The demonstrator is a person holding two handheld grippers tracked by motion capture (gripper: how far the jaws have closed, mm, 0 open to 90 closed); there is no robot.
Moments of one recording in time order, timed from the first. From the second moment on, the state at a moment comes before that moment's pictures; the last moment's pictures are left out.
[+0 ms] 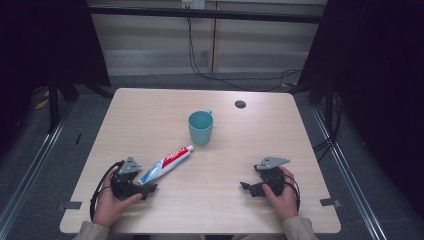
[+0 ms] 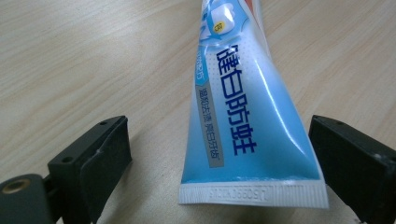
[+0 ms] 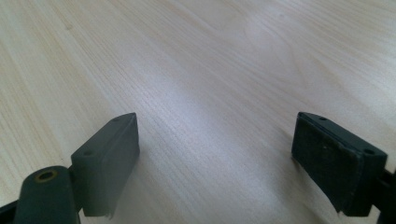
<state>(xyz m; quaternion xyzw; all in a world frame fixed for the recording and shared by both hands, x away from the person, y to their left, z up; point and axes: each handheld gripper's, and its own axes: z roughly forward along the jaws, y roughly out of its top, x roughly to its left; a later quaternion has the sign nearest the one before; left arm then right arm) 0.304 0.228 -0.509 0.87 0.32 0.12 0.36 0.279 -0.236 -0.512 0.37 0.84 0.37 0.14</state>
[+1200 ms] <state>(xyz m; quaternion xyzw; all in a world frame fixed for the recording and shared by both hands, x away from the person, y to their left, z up) 0.328 0.210 -0.471 0.91 0.33 0.07 0.23 0.279 -0.236 -0.512 0.37 0.84 0.37 0.14</state>
